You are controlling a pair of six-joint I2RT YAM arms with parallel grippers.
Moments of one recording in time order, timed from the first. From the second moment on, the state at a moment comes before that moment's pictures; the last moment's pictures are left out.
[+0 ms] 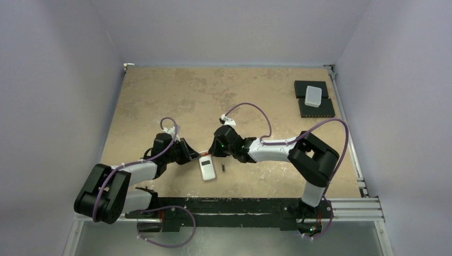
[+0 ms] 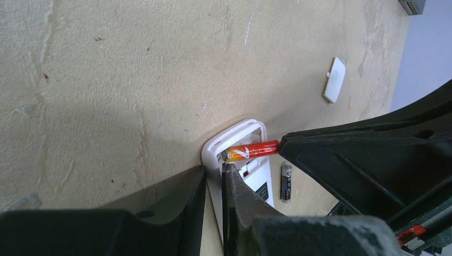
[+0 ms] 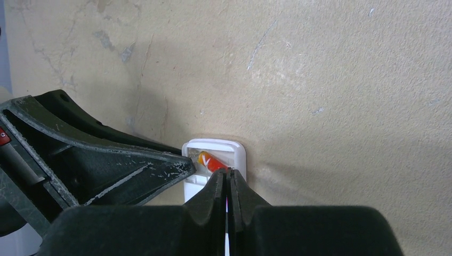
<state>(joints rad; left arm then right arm) -0.29 1.26 0.23 0.35 0.41 -0.78 0.99 1.78 0.96 0.09 0.14 0.94</state>
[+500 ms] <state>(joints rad) -0.29 1.26 0.23 0.34 0.41 -0.78 0.99 1.76 0.91 0.15 0.11 0.95</state>
